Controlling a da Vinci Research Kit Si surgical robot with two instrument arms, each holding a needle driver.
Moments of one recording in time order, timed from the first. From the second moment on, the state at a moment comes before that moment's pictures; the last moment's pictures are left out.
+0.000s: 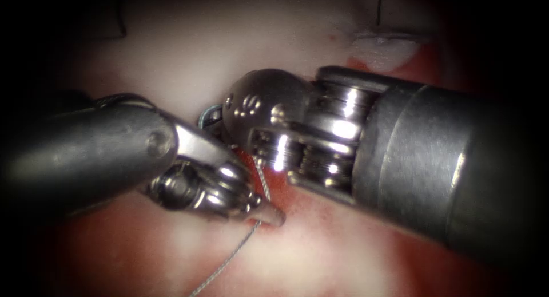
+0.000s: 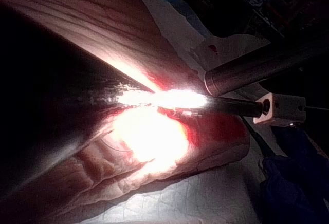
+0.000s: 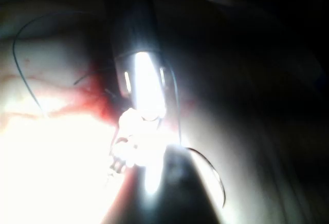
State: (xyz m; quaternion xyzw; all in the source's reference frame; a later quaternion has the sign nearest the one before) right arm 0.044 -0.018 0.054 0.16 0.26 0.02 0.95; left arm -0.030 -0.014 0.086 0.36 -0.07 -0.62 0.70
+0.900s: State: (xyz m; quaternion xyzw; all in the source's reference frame) right arm 0.037 -0.015 0.051 0.22 0.37 0.14 0.89; left arm -0.025 -0.011 0.087 0.32 -0.04 -0.64 0.69
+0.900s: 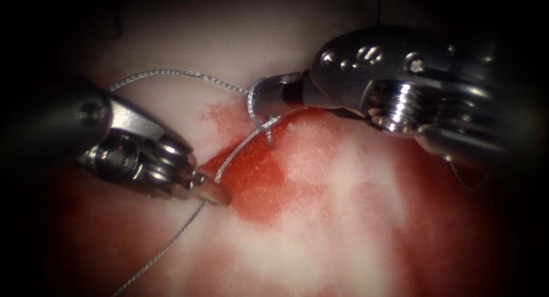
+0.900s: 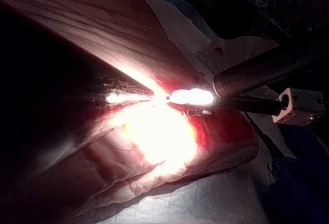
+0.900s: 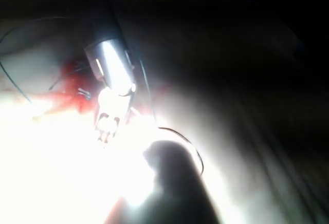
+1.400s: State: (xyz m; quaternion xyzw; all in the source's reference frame) right arm 0.035 -0.017 0.052 0.26 0.45 -0.09 0.85; left arm -0.022 0.001 0.088 0.16 -0.03 -0.70 0.69
